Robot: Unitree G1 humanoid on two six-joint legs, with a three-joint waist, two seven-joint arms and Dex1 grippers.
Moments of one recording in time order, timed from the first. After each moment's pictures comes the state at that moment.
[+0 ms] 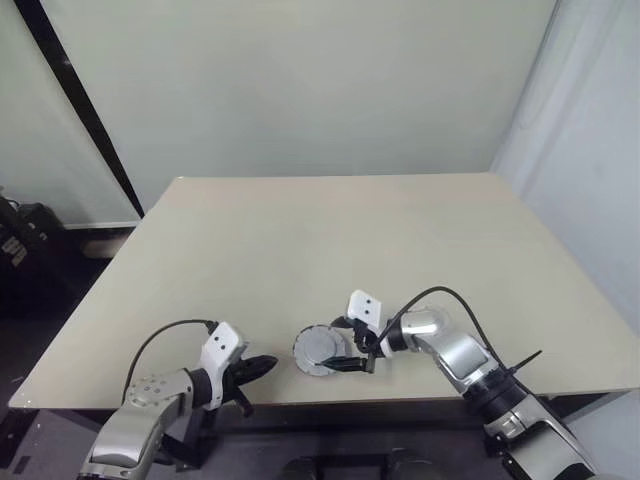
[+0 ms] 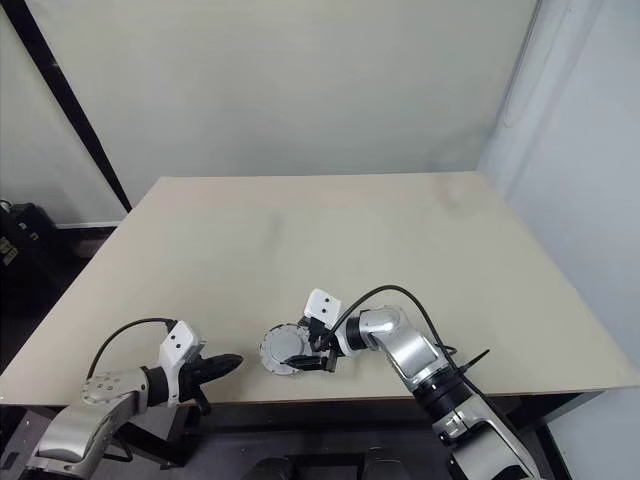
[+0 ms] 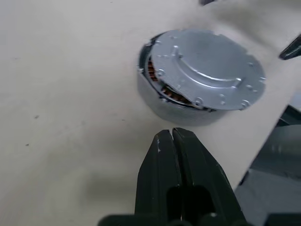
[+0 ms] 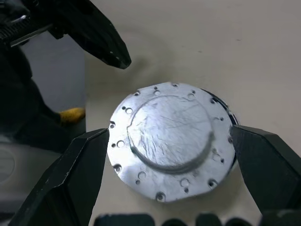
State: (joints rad) left arm 0.12 0.62 0.01 -0.13 -0.31 0.41 -0.85; right arm -0.50 -0.25 0.49 0.22 0.07 0.38 0.98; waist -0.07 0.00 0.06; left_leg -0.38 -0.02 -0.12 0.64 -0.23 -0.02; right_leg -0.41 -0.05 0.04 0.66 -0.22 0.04
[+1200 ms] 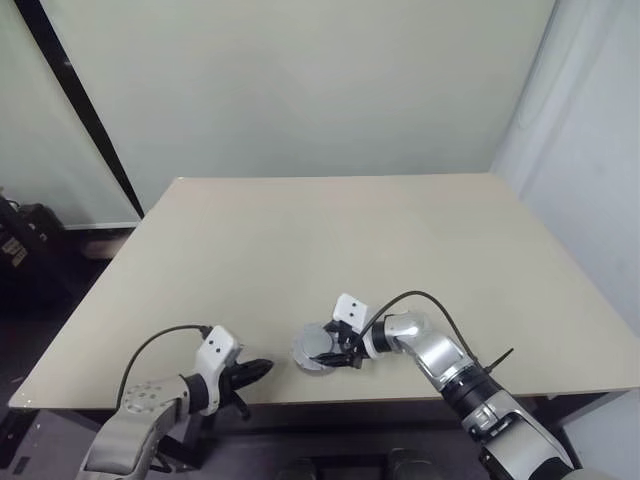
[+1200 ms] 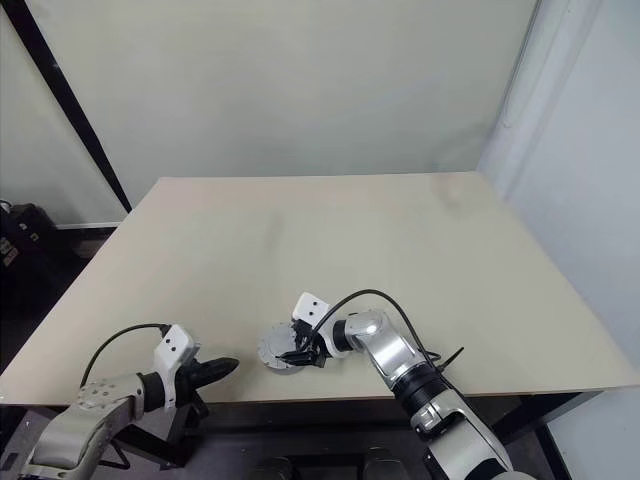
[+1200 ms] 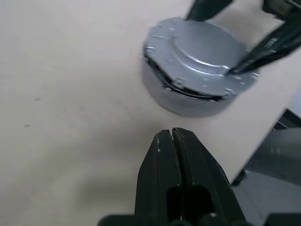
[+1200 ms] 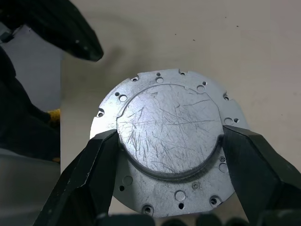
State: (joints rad) left arm 0.15 0.61 0.04 -0.15 -0.34 0.47 -0.80; right arm -0.53 -0.13 0.48 0.40 -0.01 0.33 0.91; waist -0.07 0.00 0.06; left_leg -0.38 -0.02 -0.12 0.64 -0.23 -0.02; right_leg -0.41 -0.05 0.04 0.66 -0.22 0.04
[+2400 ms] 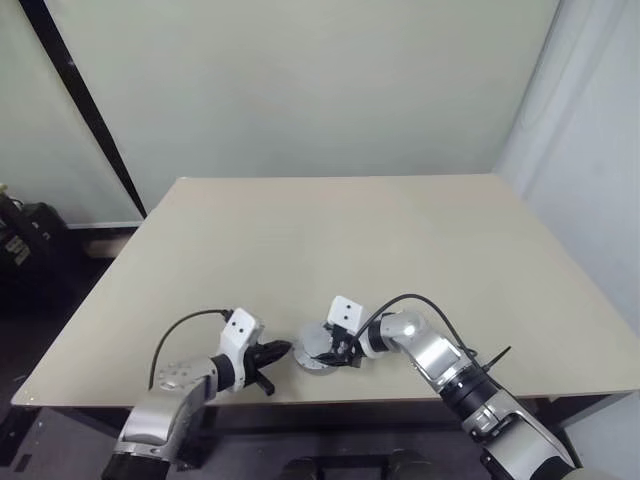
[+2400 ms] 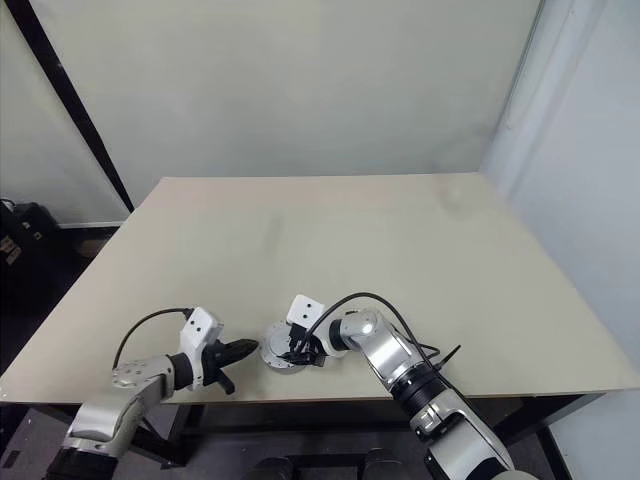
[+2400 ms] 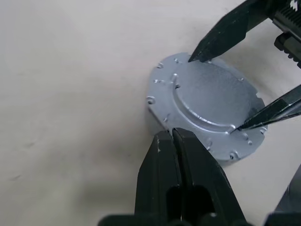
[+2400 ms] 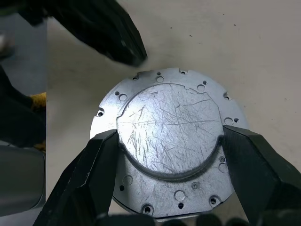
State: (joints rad) left arm -0.01 0.51 -0.04 -0.05 -0.30 0.49 -0.75; right arm -0.54 -0.15 0.53 0.35 -0.08 0.36 0.87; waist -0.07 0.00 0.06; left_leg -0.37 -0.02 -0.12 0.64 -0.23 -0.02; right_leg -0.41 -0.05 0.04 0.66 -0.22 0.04
